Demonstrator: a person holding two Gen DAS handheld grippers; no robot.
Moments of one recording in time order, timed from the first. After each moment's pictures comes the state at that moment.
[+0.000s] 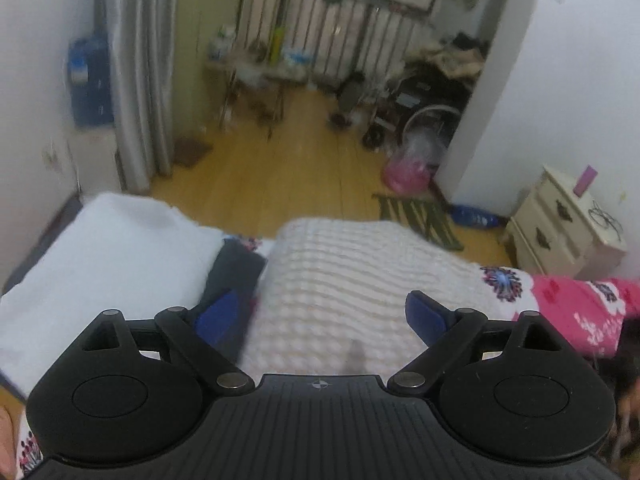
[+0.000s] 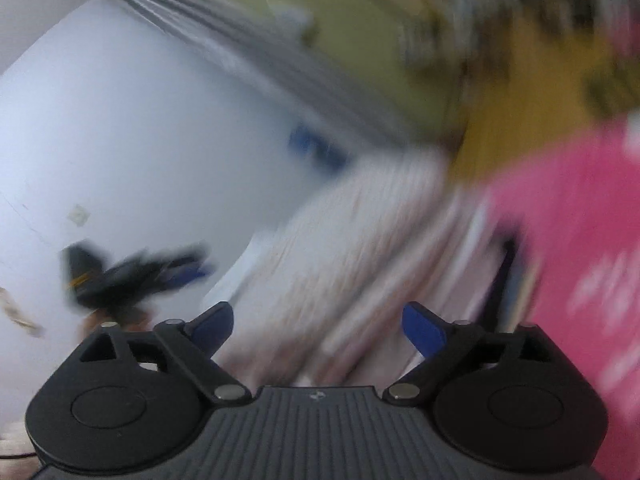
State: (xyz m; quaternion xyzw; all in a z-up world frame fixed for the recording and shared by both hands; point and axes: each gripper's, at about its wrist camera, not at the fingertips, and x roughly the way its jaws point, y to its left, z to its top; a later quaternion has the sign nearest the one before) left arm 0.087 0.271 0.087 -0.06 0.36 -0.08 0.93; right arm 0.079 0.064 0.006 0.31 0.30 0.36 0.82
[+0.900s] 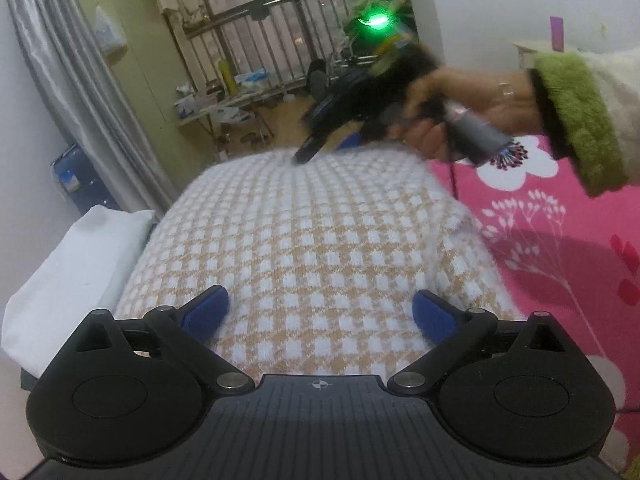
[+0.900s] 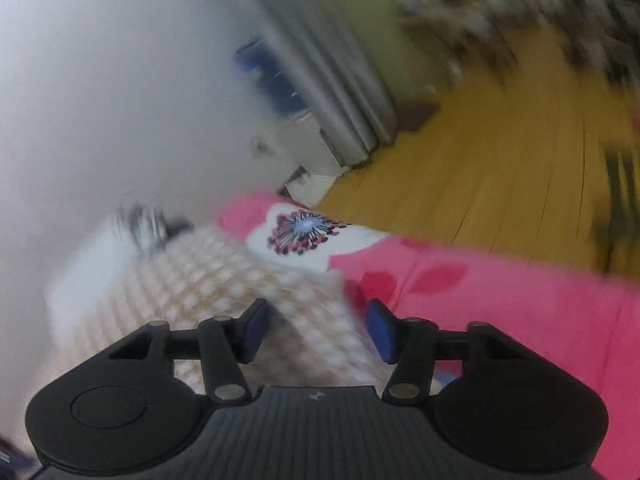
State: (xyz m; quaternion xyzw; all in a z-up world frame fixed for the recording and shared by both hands) left arm 0.025 0.149 0.014 0.17 0.33 -0.07 0.92; right arm 0.282 0.146 -0.005 0.16 0.43 0.35 0.81
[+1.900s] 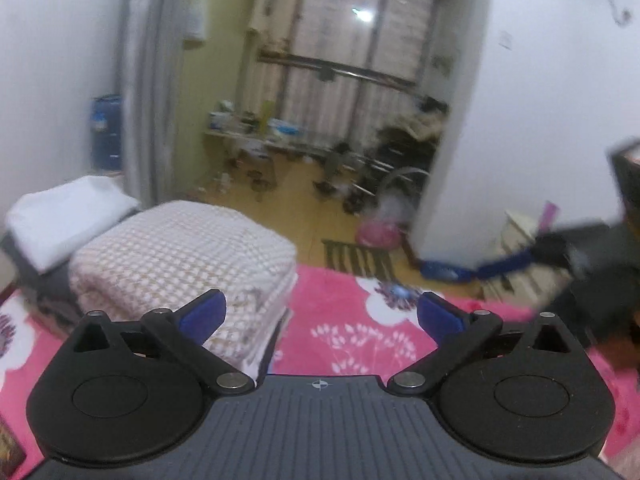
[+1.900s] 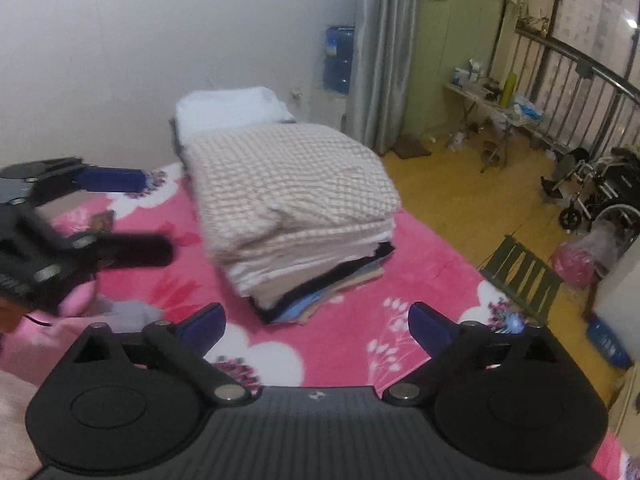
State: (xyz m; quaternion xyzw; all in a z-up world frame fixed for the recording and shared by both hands) left arm -0.116 0.060 0.131 -0.09 0.25 -0.02 0.97; right arm -0.053 0.023 0.169 -0.18 0.36 0.37 0.84
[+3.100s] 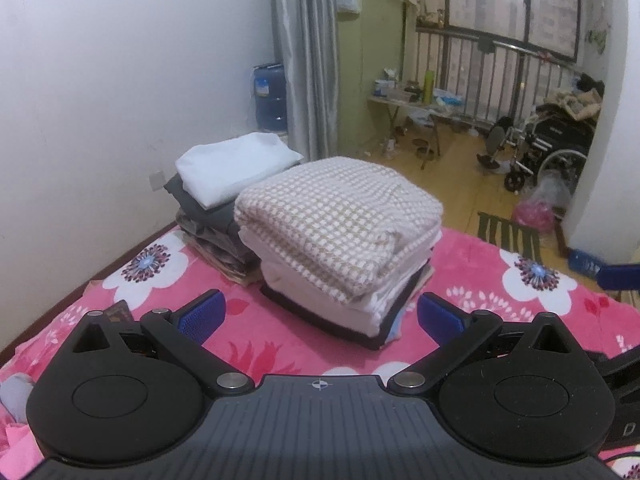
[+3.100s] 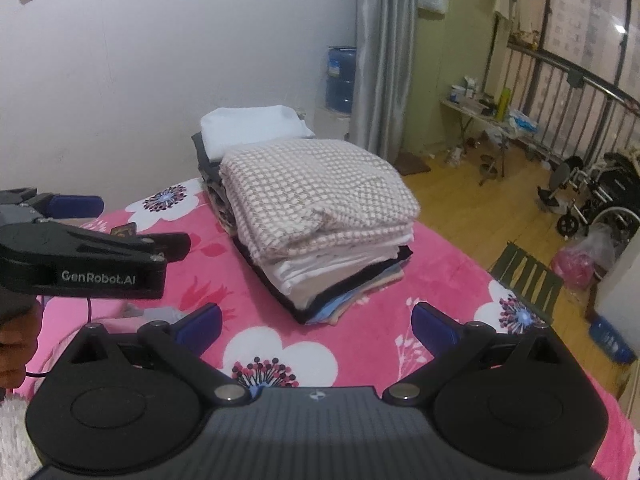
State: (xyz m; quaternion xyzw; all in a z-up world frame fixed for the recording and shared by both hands) left arm -0.157 0.043 0.144 -0.07 0.31 0.24 0.92; right arm -0.102 0.023 0.179 -0.16 0.33 0.37 0.85
